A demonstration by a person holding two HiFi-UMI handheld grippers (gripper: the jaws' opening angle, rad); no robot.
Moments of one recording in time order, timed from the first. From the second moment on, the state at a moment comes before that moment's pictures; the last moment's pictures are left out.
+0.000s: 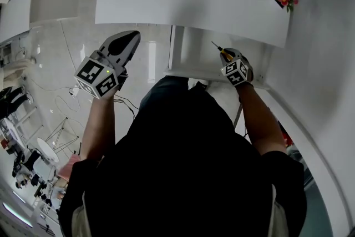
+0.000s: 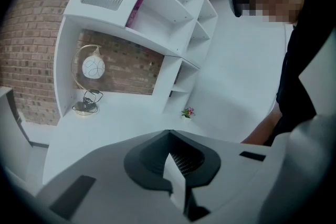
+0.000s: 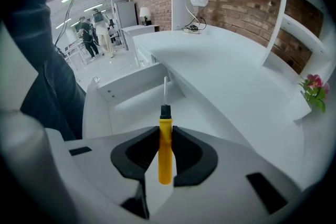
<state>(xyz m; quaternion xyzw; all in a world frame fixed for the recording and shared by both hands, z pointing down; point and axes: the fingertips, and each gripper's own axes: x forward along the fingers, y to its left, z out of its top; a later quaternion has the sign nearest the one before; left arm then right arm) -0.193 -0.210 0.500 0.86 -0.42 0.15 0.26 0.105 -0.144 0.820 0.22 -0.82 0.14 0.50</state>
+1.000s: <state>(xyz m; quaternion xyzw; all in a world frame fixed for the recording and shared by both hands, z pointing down) -0.209 -0.220 0.540 0.85 -0.41 0.17 0.29 0.093 -0.136 0.887 0.20 -0.81 0.18 0.52</state>
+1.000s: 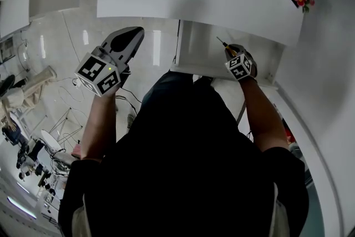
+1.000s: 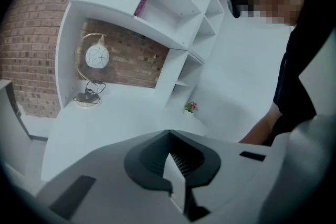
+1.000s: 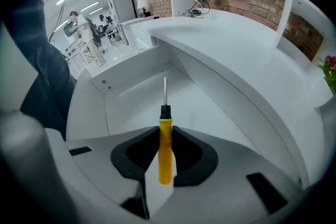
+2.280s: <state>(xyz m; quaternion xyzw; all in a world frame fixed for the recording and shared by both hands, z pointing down) -0.201 -0.234 0.574 0.85 -0.39 0.18 0.31 0.085 -0.138 0.943 0.19 -0.78 0.21 0.55</state>
